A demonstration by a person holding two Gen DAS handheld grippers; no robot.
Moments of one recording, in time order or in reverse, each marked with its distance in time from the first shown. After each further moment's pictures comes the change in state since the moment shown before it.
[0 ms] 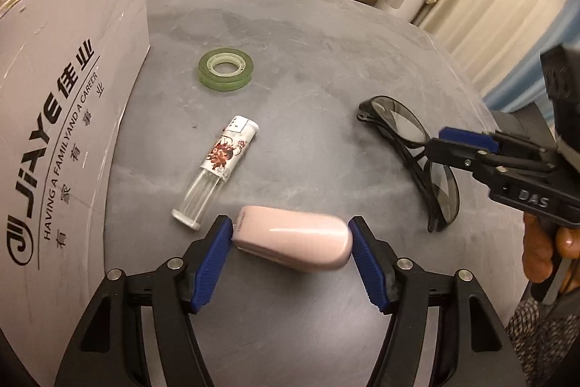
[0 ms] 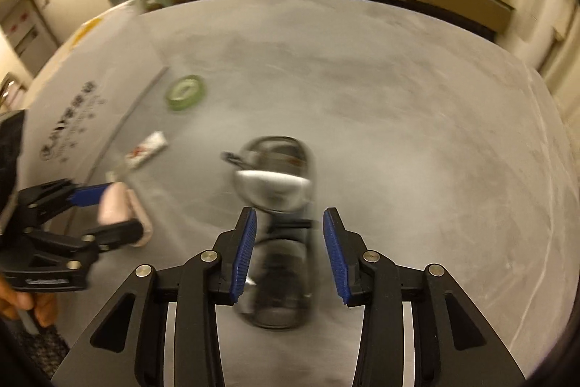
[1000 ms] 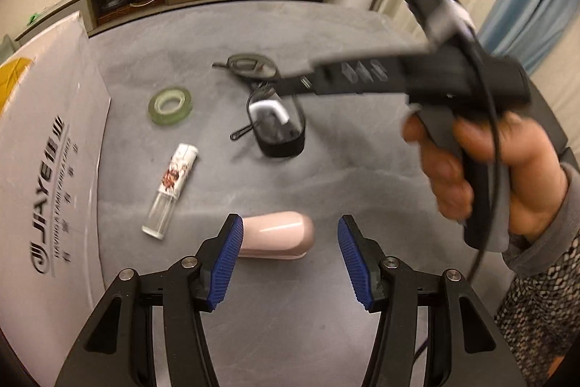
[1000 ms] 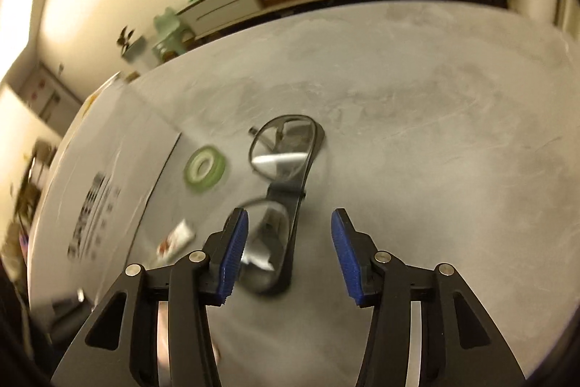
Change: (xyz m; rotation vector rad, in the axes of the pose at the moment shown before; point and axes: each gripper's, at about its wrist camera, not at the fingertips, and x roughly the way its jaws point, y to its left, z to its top) left arm -0.016 -0.044 -0.006 0.190 -0.019 0.020; right arm 0.048 0.001 0.056 0.204 -0.078 0.224
